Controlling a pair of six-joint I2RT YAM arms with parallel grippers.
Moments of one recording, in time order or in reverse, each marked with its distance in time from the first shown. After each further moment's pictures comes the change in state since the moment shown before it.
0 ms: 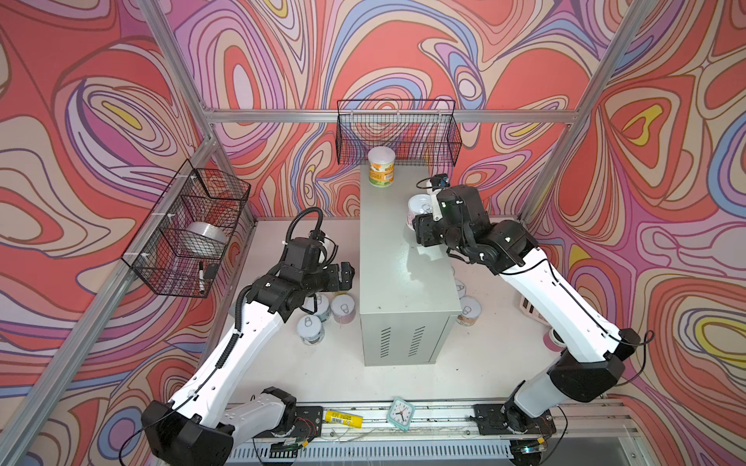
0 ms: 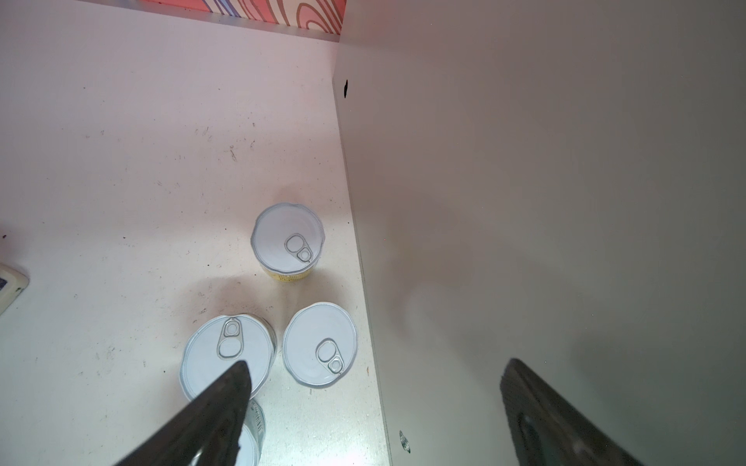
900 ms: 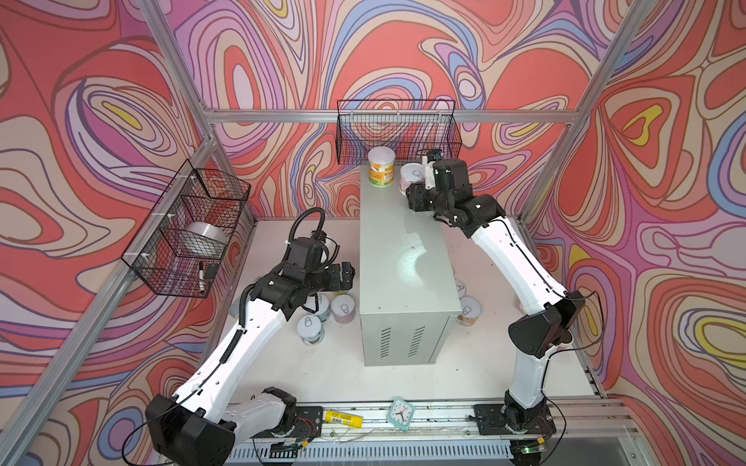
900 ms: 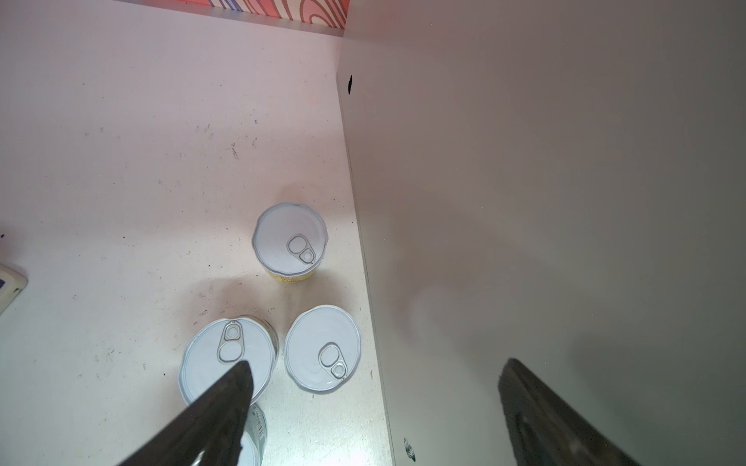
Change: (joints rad) left arm 0.000 0.028 -0.008 0.019 -0.008 0.002; right arm -0.180 0.343 0.277 0.176 -0.177 -0.003
